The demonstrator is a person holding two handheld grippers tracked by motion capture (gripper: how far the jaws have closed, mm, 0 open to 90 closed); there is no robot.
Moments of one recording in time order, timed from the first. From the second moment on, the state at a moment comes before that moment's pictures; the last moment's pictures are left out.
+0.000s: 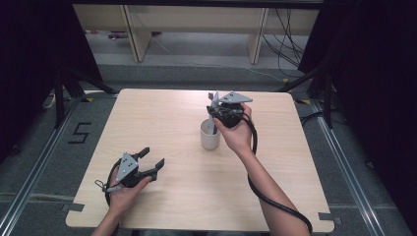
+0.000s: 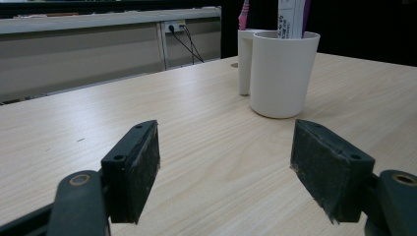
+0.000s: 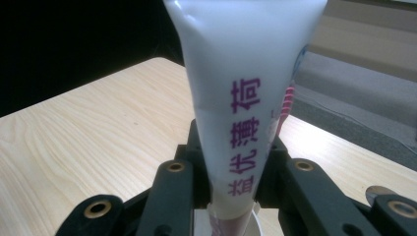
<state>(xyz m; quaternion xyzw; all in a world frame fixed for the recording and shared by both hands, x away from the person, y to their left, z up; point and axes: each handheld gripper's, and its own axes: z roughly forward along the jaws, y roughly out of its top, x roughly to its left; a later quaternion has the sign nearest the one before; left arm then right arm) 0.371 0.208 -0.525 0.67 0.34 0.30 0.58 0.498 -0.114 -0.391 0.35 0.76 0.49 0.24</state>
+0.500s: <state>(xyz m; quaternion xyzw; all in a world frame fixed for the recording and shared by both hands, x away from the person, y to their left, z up) 0.371 0.208 -0.525 0.67 0.34 0.30 0.58 0.499 -0.112 -0.401 0.36 0.76 0.49 0.24</state>
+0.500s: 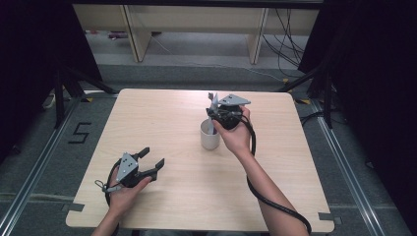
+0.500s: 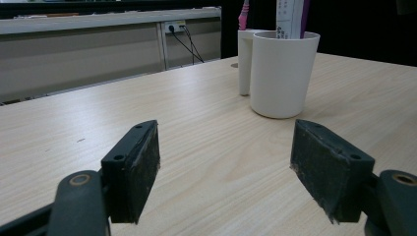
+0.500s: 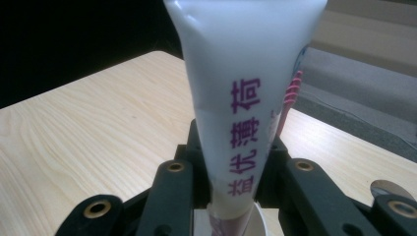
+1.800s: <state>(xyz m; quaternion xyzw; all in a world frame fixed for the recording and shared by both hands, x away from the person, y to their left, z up) 0.371 0.208 -0.525 0.67 0.34 0.30 0.58 0.502 -0.110 -0.429 0.37 0.77 0.47 0.23</state>
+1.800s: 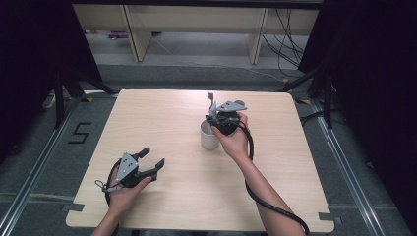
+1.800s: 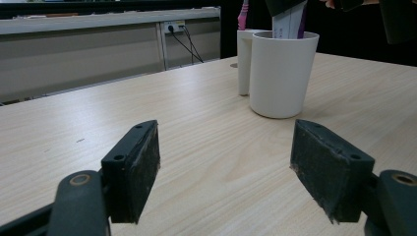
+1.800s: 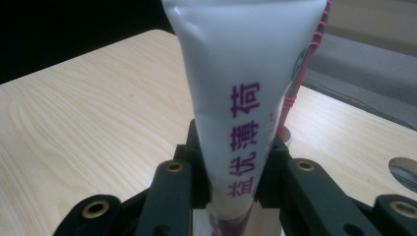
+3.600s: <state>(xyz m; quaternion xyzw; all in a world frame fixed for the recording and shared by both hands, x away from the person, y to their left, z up) 0.370 0.208 -0.524 0.68 0.35 0.30 0.58 0.500 -0.112 -0.428 0.35 0.76 0.48 0.24</state>
